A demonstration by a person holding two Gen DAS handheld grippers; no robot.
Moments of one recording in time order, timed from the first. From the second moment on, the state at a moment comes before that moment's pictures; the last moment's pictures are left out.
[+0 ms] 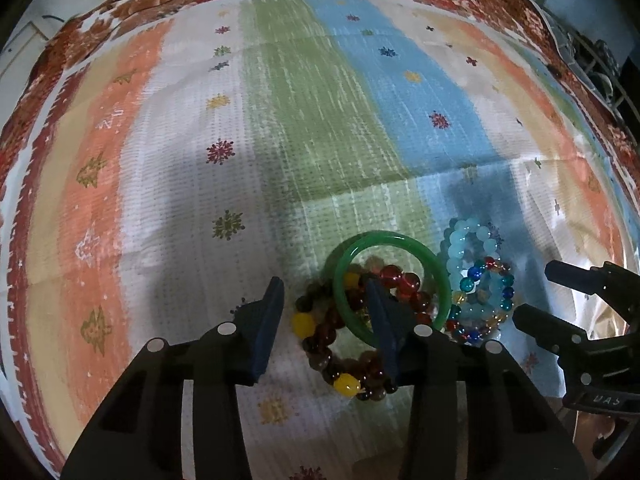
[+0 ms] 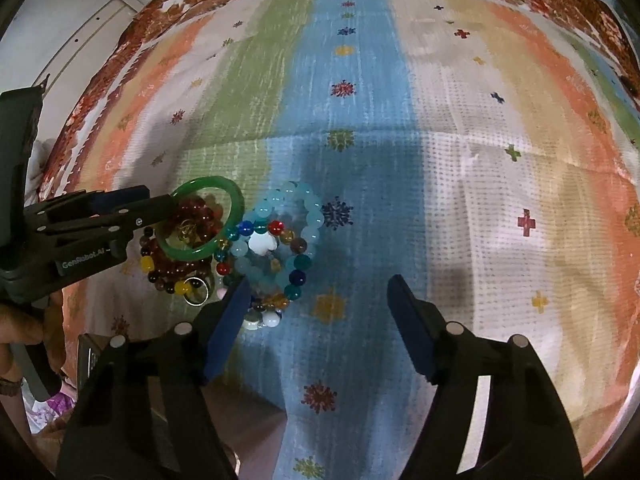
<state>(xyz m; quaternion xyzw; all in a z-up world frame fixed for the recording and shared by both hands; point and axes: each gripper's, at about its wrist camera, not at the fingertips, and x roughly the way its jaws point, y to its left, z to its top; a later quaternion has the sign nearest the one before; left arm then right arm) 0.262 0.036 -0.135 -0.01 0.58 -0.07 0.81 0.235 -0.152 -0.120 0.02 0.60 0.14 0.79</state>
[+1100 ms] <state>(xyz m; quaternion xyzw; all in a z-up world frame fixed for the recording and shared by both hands) 0.259 0.031 -0.127 -0.01 0.56 -0.10 0.82 0.246 -0.146 -0.127 0.06 0.61 0.16 0.78</state>
